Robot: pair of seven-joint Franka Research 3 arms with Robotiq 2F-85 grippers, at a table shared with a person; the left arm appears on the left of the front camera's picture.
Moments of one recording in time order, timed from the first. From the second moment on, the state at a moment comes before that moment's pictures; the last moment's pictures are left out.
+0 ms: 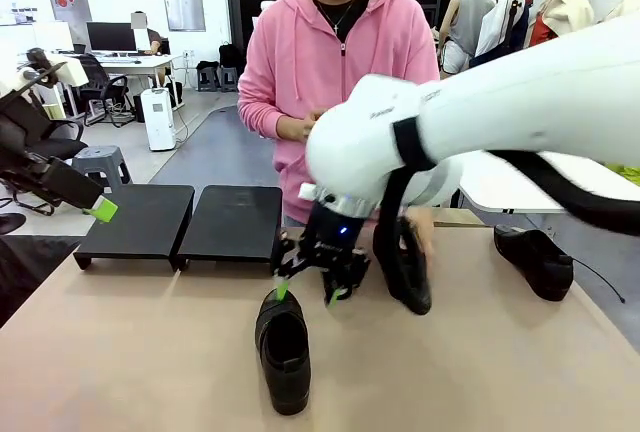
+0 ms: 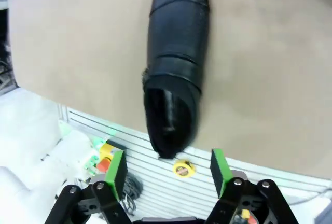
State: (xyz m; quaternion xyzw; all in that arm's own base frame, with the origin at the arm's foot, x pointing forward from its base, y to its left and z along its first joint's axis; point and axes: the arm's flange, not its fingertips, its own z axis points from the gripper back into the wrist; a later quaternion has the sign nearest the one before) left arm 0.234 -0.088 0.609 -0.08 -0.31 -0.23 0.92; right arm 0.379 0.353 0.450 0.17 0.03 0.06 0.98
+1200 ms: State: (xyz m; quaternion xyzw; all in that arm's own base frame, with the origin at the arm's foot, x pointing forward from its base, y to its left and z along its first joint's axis) left arm 0.234 -0.088 0.609 -0.08 -0.31 -0.23 0.92; right arm 0.329 0.294 0.498 0.09 0.05 0.19 0.98
